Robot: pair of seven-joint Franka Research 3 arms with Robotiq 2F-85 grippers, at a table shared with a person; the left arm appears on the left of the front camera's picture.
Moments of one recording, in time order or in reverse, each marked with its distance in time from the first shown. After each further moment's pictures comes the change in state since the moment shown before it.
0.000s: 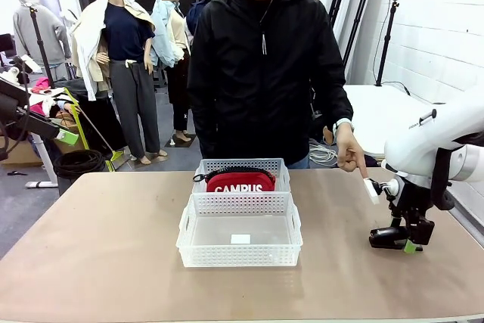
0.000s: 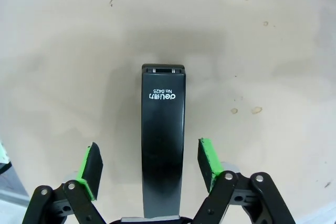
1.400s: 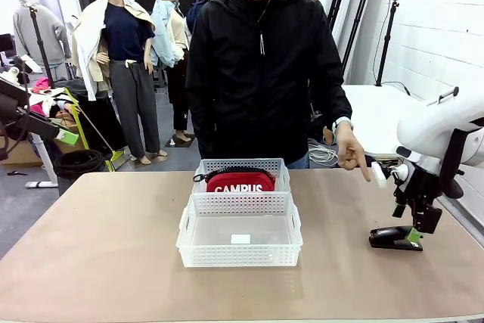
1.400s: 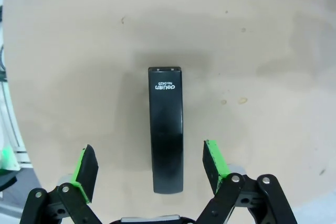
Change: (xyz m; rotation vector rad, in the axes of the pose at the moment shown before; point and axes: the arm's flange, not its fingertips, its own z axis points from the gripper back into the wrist) left arm 0.000 0.000 0.000 0.000 0.000 0.000; right arm -0.006 0.009 0.034 -0.008 -0.081 -0.029
